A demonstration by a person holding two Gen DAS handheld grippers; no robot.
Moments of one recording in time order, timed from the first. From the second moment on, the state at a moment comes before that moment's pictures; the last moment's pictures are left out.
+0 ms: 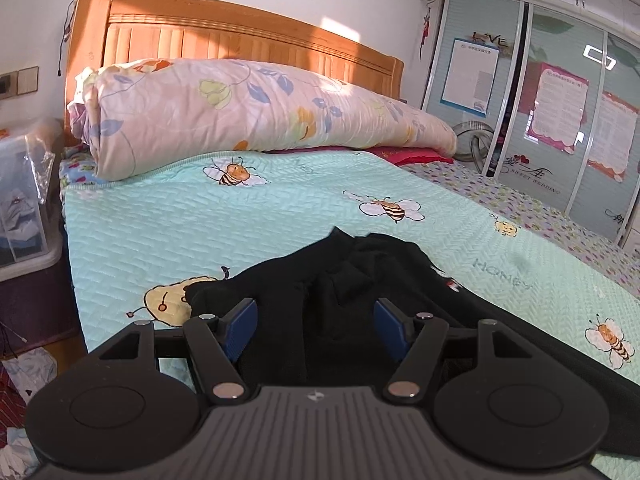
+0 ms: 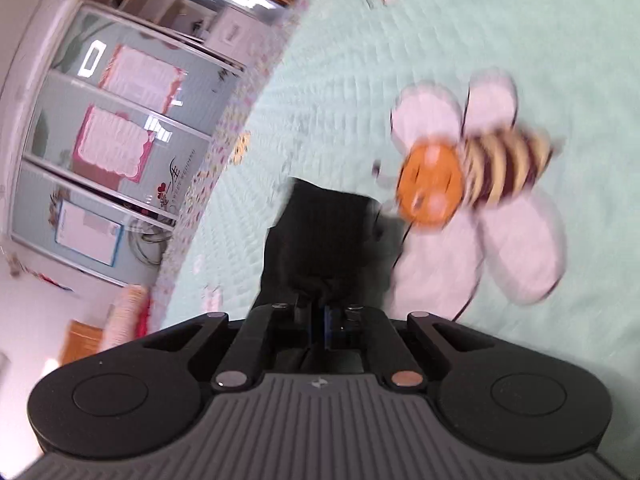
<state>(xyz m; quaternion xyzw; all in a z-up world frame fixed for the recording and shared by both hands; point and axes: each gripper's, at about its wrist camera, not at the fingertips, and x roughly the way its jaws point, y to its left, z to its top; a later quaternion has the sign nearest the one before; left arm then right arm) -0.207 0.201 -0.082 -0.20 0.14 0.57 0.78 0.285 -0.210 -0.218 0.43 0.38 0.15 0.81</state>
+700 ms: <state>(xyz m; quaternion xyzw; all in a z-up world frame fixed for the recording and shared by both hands) -0.326 0.306 -0.127 -0.45 0.18 0.57 0.67 0.164 -0.350 -0.173 0.46 0.36 0.24 0.78</state>
